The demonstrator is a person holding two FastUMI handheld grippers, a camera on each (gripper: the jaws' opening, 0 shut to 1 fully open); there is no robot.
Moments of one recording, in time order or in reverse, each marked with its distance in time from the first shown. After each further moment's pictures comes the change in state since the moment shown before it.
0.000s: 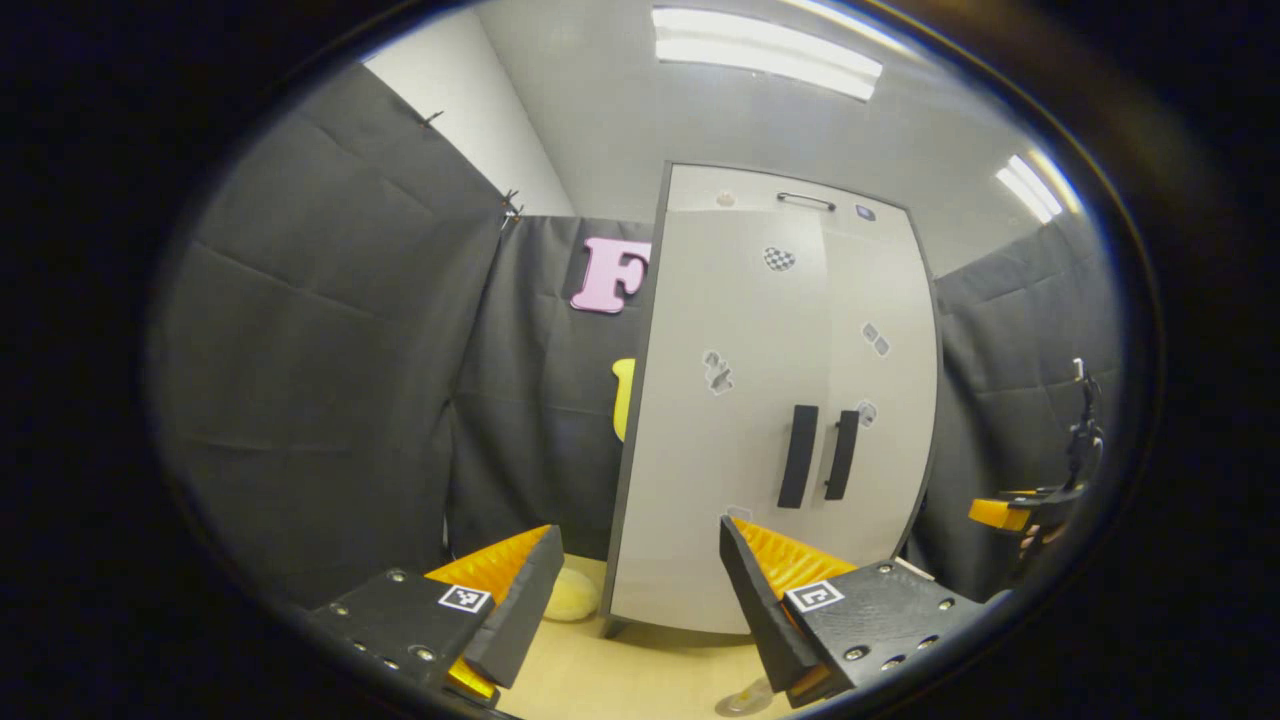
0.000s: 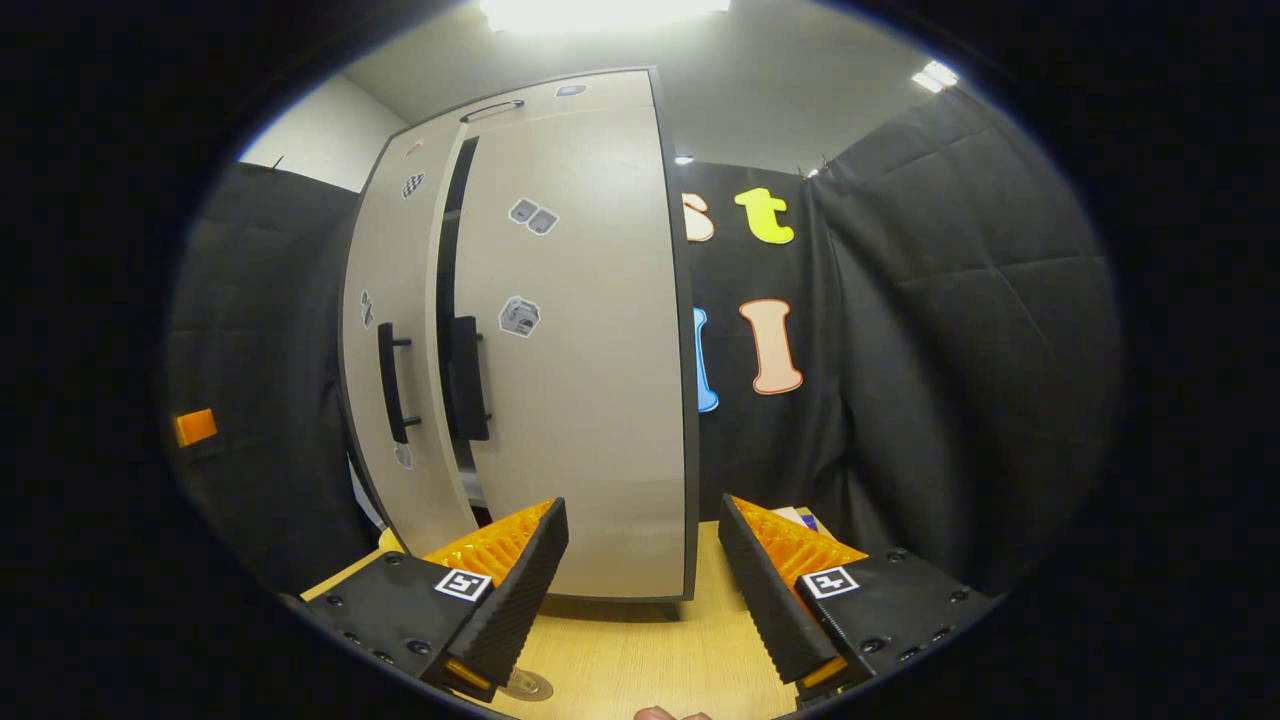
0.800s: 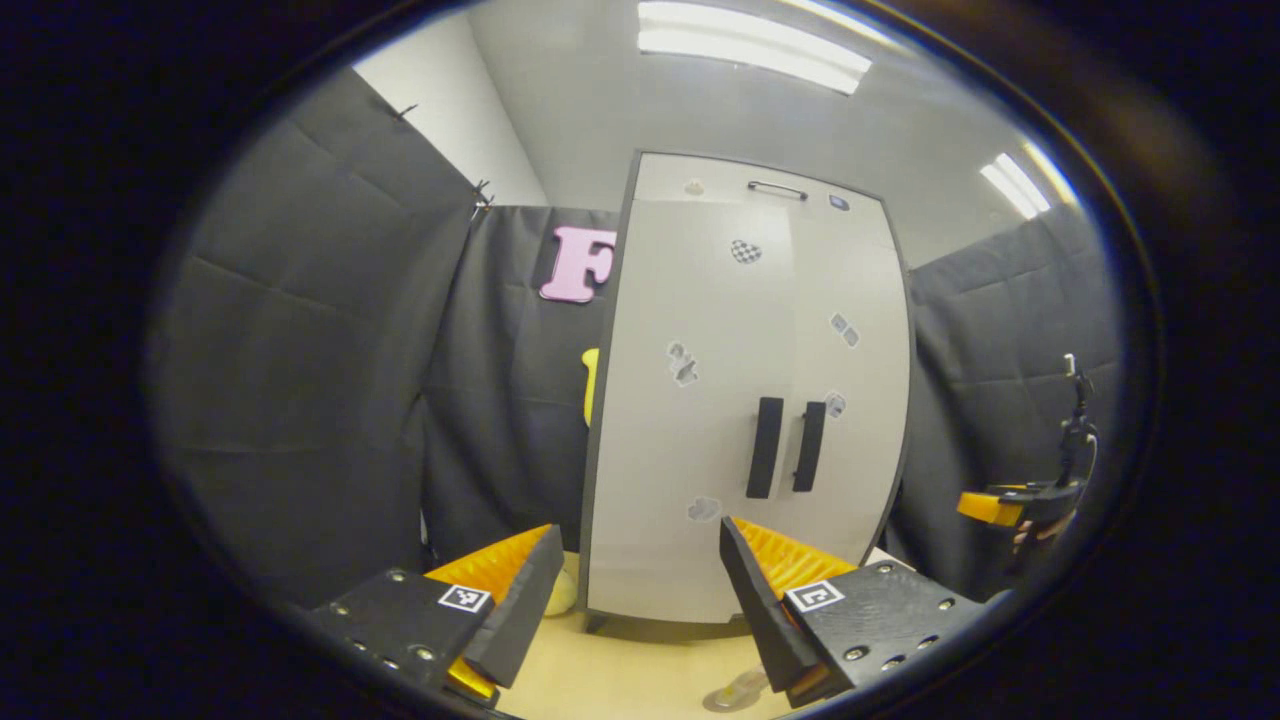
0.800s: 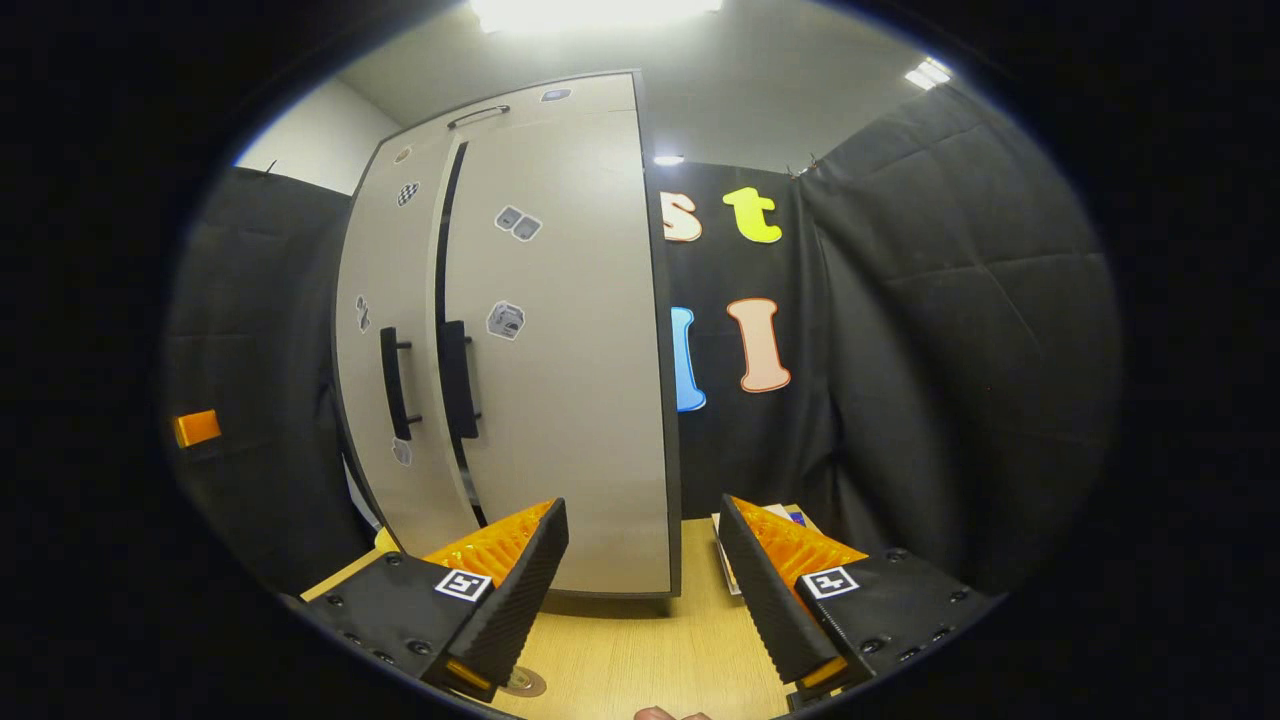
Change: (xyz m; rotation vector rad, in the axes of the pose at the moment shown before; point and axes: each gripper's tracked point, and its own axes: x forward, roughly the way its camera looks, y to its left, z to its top) left arm -0.001 -0.028 0.016 0.045 0.024 -0.091; right arm -0.004 -0.014 0.000 0.018 0.017 -0.023
